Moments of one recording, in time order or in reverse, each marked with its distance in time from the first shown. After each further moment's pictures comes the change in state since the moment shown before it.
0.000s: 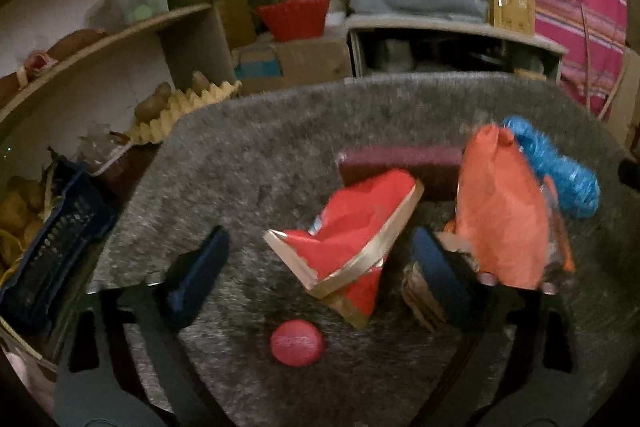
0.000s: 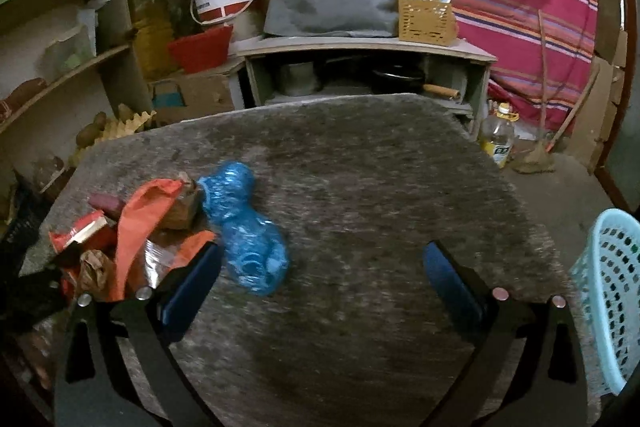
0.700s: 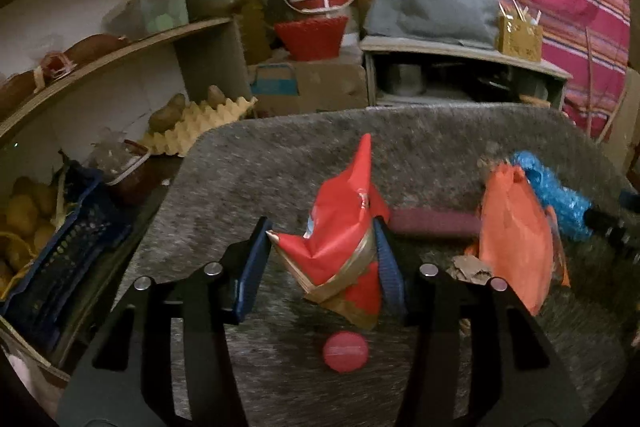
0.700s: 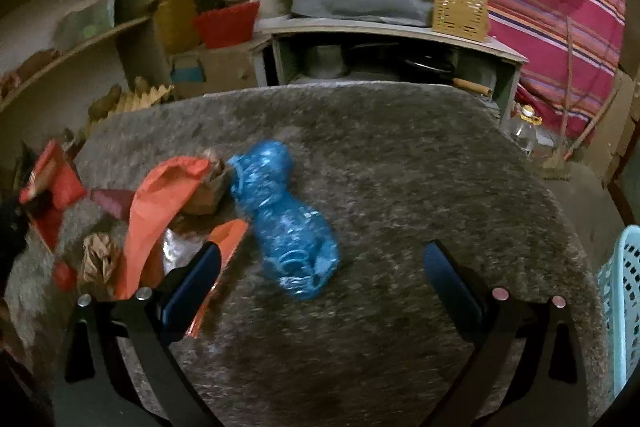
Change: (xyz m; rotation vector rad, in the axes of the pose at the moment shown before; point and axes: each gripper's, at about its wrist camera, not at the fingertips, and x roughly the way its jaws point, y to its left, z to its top) left arm -0.028 0.038 0.014 -0.063 -0.083 0.013; right arm 0.022 0.034 -0.001 -0.097 0.059 0.034
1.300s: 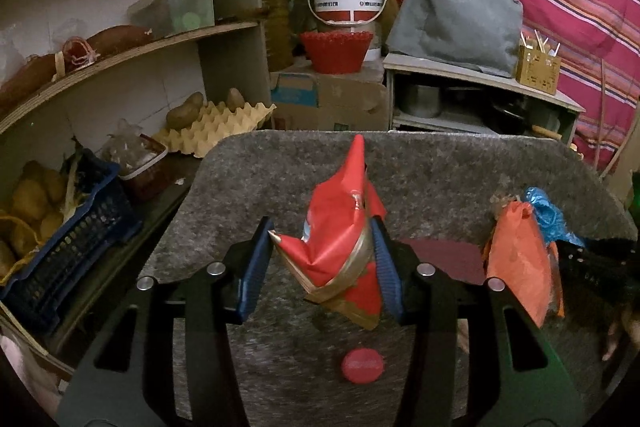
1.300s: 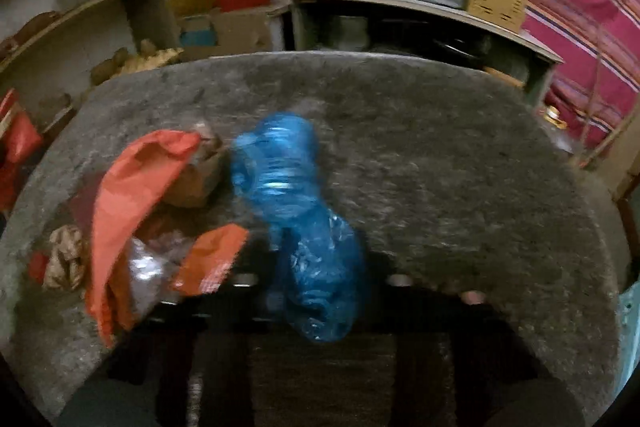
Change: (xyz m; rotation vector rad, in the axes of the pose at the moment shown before) left arm -0.006 0.018 0.015 -0.079 -0.030 0.024; right arm 0.047 0.009 0.009 -0.074 0.088 0.055
